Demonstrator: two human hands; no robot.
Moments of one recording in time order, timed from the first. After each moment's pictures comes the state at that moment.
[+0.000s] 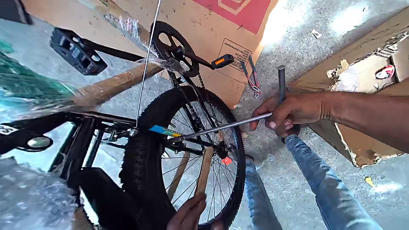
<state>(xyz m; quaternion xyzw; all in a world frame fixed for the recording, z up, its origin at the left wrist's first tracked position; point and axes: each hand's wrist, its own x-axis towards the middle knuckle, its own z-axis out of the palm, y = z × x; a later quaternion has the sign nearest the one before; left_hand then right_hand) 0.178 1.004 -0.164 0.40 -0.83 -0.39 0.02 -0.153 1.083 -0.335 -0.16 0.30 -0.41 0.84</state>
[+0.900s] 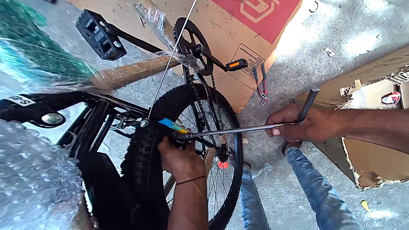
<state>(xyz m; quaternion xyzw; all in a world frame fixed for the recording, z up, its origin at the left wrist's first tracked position) 0.109 0.911 -0.304 0.76 -0.32 -0.45 0.35 -0.151 1.080 -0.331 -0.40 0.39 -0.42 0.72</state>
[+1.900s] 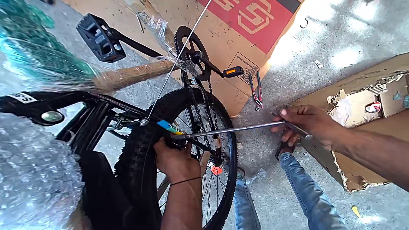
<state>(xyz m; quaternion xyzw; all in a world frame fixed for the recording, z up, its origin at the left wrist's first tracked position) 0.104 0.910 -0.299 0.78 -0.31 -0.43 0.32 -0.147 1.110 -0.313 0.03 0.55 -0.45 0.70</state>
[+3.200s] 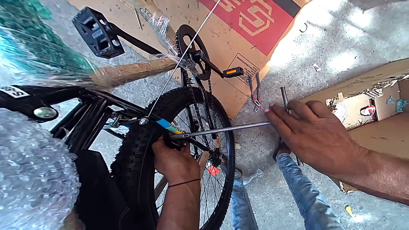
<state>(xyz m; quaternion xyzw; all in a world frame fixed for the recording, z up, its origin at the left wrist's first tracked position) 0.105 0.908 -0.299 0.77 -0.29 -0.44 0.35 -0.123 1.099 -0.274 -0.71 0.70 0.00 0.11</state>
